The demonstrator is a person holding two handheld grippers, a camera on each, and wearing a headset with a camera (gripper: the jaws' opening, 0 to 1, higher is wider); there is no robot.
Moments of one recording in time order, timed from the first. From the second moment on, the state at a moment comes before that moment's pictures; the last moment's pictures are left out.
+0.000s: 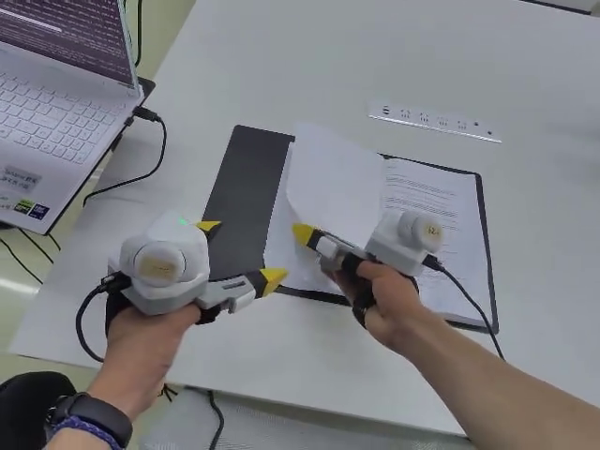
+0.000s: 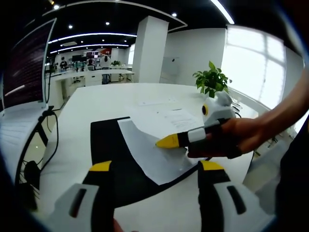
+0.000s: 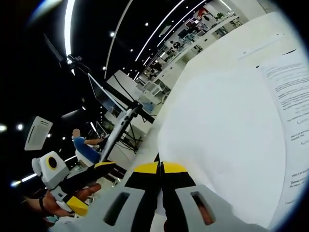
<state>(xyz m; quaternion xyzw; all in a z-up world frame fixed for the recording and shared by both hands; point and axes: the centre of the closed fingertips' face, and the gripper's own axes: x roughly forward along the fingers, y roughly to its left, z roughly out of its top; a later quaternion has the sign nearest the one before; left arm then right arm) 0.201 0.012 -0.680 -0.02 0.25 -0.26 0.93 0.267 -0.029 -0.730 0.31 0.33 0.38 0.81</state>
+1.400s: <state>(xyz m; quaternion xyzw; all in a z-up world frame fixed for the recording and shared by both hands) 0.197 0.026 -0.696 -0.03 0.26 -0.26 0.93 0.240 0.002 -0.770 0.33 0.39 0.38 0.77</state>
